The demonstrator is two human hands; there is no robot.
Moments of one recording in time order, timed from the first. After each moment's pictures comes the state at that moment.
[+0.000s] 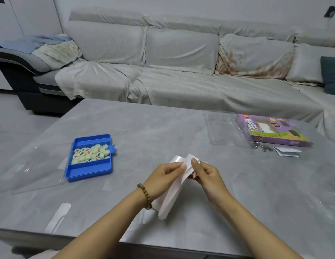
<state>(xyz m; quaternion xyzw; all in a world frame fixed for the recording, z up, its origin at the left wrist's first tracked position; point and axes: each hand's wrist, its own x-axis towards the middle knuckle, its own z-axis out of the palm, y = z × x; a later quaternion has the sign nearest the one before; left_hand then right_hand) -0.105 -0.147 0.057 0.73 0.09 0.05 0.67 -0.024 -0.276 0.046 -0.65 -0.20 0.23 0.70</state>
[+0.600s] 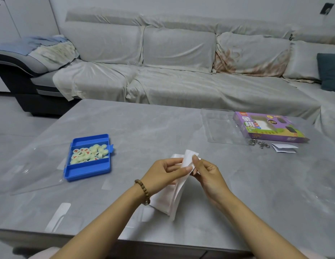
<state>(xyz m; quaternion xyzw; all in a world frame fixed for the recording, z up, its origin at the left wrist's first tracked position) -0.106 -0.147 0.067 0.72 0.10 0.03 0.69 -0.021 -0.281 0.043 -0.61 -0.19 0.23 0.73</state>
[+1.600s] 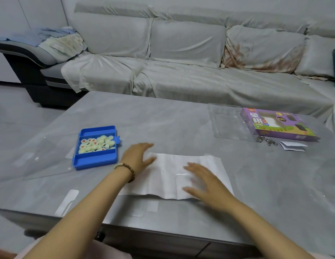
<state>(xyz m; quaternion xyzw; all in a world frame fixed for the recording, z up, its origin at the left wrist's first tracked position) -0.104 -0.054 0.020 0.95 0.21 0.06 0.22 -0.019 -0.305 0.006 -0.83 -0.46 0.11 0.30</state>
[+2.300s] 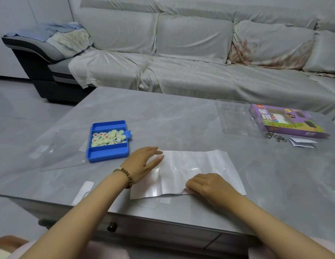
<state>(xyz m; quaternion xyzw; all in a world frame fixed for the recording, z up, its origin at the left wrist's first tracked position) -0.158 -0.058 0.029 0.95 0.11 0.05 0.27 -0.027 -0.288 -0.014 -0.69 -0.70 -0.16 0.09</state>
